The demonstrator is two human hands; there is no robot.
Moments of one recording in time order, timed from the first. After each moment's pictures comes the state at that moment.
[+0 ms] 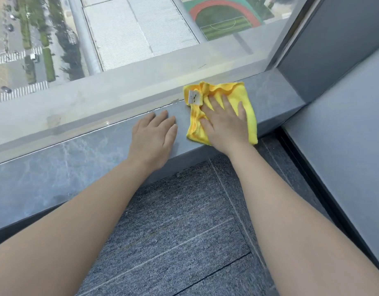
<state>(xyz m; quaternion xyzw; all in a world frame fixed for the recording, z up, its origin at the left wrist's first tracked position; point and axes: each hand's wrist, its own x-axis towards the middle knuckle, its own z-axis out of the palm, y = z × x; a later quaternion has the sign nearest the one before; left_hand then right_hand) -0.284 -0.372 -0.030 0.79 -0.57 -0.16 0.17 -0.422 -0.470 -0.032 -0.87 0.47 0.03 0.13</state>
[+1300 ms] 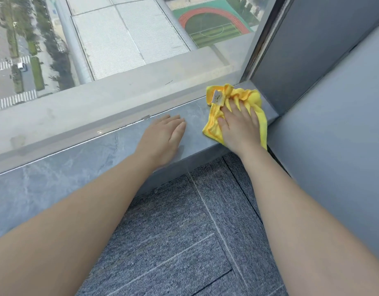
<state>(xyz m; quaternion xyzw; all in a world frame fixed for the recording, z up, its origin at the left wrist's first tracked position) -0.330 -0.435 -0.012 0.73 -0.61 -0.26 0.19 -0.484 -0.528 -0.032 -0.82 0.55 0.00 0.15</state>
